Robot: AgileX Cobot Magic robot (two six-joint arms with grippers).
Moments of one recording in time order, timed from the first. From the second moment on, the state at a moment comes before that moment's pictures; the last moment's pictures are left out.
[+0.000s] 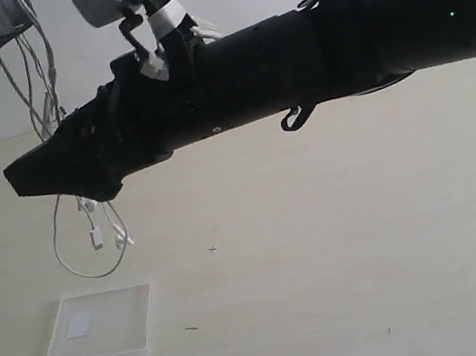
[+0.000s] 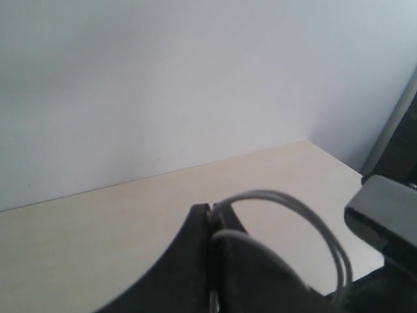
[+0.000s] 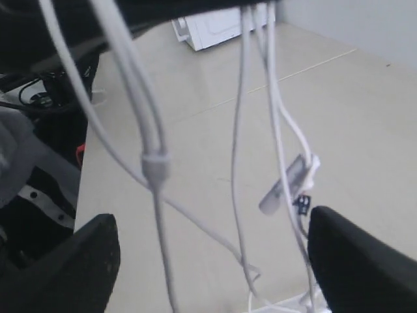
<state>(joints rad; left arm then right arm) -0.36 1.08 -0.80 1.23 -0.11 -1.46 0.67 1.76 -1.17 1.72 0.77 -1.74</state>
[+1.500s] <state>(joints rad) -0.36 1.06 -0.79 1.25 0.14 -1.47 0.70 1.78 -1.22 1.46 0.54 -1.57</state>
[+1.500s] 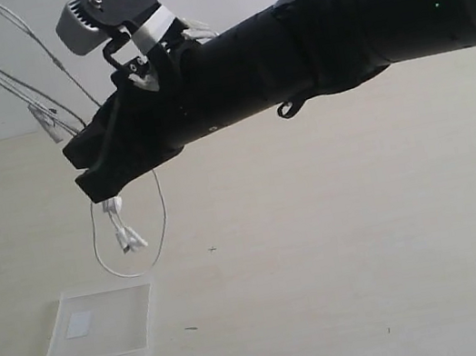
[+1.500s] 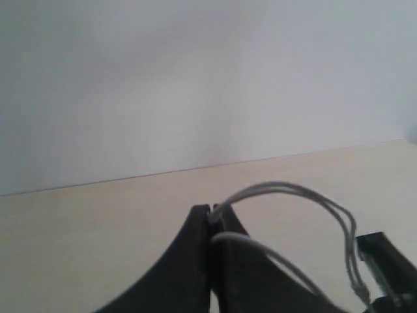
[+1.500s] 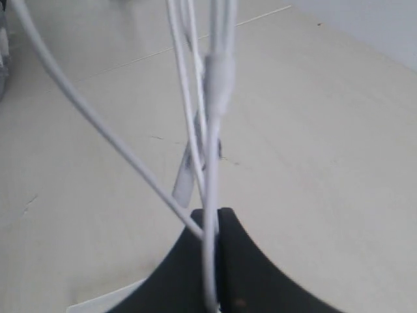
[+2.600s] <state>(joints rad) -0.37 1.04 -0.79 0.74 0.57 -0.91 0.71 1.71 -1.23 1.37 0.51 -1.50</state>
